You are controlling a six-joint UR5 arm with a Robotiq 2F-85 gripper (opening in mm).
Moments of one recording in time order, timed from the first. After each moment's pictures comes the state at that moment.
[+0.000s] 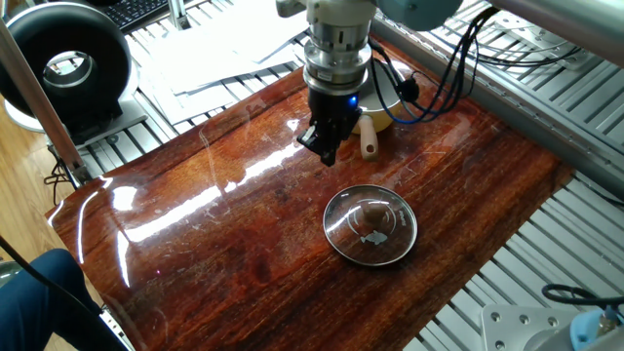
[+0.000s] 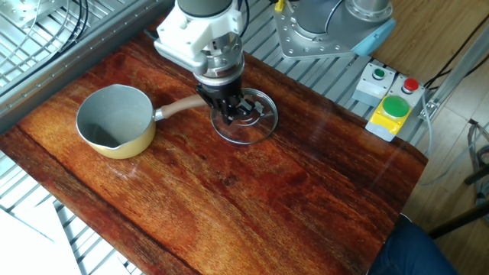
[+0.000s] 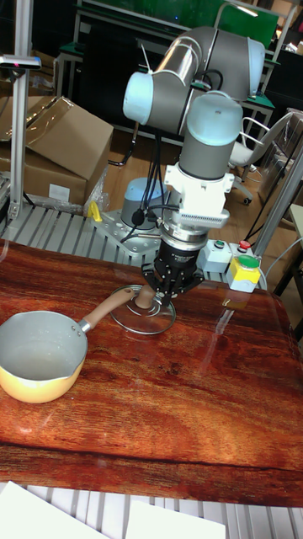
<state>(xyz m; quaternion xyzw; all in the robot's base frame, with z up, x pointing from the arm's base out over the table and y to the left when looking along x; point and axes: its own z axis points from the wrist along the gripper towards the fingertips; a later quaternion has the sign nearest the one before) 0.470 0.062 0.117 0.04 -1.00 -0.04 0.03</state>
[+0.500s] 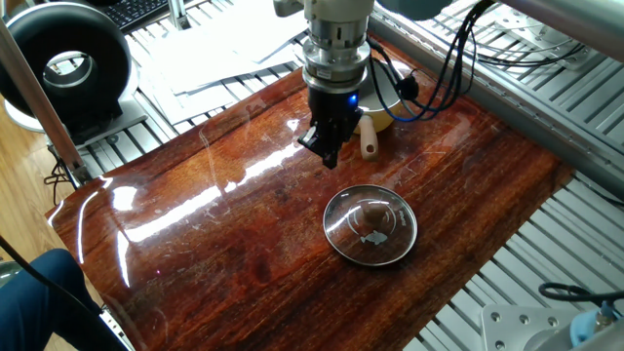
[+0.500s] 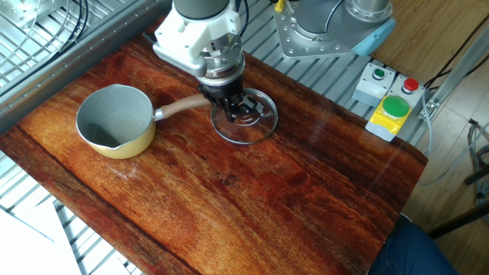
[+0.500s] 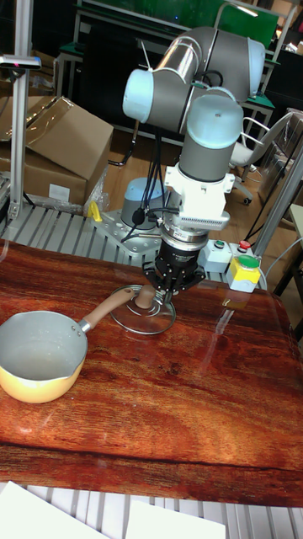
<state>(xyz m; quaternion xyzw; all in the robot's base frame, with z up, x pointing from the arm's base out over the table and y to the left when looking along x) 0.447 0.065 0.121 0.03 -1.00 -0.04 0.08</state>
